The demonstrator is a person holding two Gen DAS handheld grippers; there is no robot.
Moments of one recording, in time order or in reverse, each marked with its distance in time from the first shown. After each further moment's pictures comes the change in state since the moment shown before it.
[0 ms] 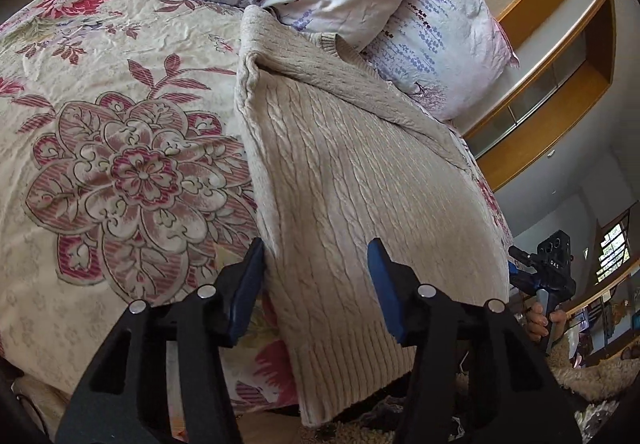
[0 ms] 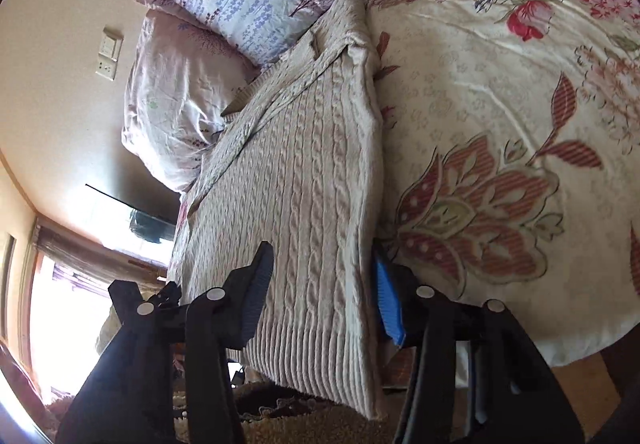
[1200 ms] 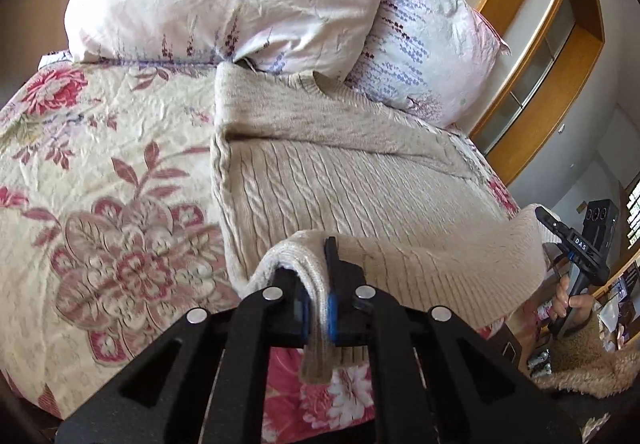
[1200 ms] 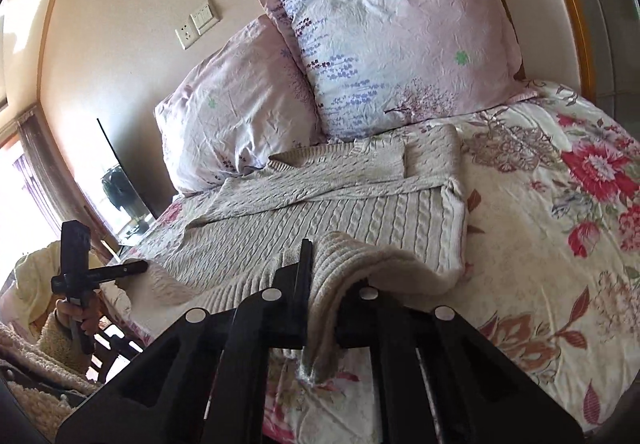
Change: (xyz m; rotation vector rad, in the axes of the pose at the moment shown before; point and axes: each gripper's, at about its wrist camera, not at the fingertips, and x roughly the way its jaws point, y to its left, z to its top) left arm -0.012 -0.035 0.047 0.163 -0.089 0.105; right arm 0.001 0.093 0.029 -0.503 -0.340 -0.157
